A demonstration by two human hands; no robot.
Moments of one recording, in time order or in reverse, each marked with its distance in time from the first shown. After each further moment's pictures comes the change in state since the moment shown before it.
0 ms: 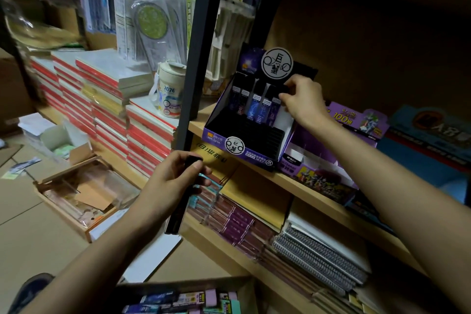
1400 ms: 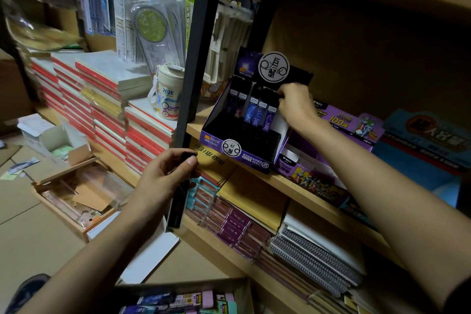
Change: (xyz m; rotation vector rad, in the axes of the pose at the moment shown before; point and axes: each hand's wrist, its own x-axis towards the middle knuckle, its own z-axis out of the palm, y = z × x) left_hand -0.002 0.009 -0.001 0.005 0.082 -0.005; right_hand 0.009 0.005 0.006 -0.376 -0.056 -0.090
